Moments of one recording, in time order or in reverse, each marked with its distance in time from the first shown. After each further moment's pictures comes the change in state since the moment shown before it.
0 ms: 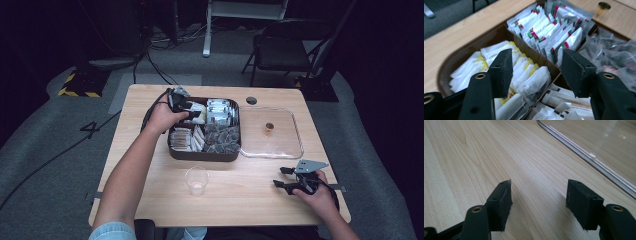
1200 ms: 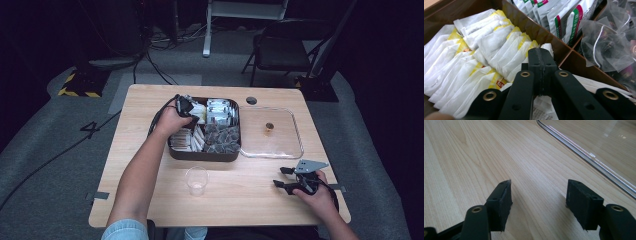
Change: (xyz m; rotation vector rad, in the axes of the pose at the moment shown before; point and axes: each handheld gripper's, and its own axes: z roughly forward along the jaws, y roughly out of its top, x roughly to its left) left arm -0.002 -0.008 0.028 0.158 -0.017 0.021; right arm 0.000 0.000 0.000 0.001 0.000 0.000
